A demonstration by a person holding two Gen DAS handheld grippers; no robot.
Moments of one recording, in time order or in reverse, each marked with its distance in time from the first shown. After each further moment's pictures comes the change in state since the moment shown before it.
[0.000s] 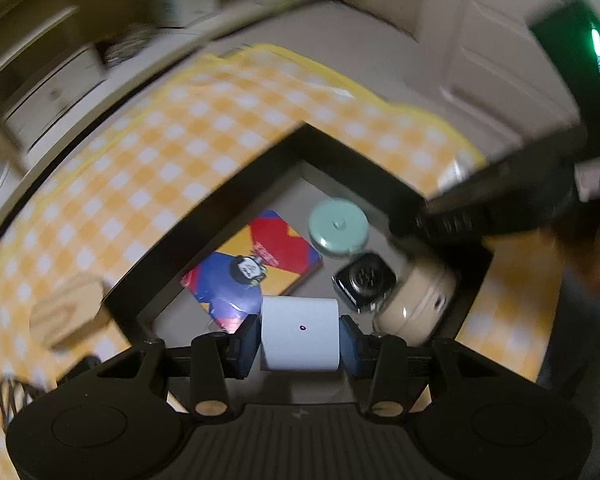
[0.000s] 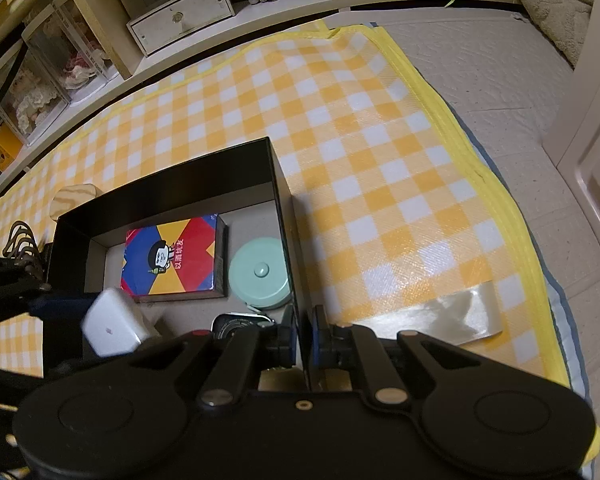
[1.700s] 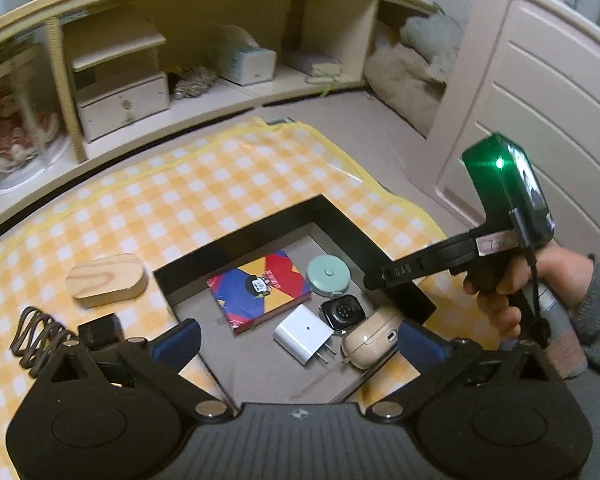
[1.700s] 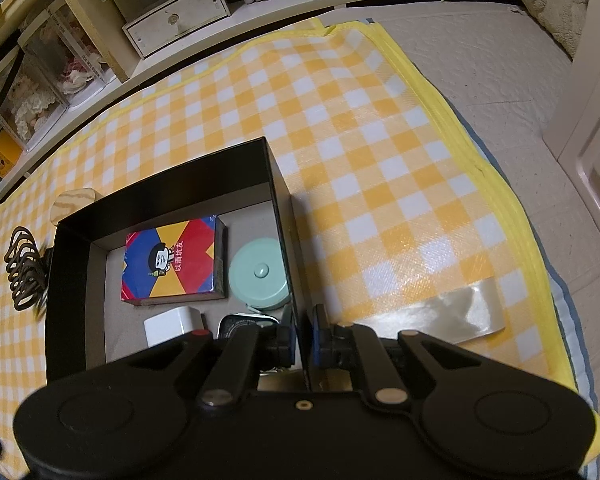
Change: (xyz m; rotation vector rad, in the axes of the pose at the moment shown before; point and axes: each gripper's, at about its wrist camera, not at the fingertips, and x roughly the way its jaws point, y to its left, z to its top) left arm -0.089 0.010 -0.046 -0.298 -0.258 -0.026; right arm 0.005 -0.001 0.001 0.022 0.002 0.012
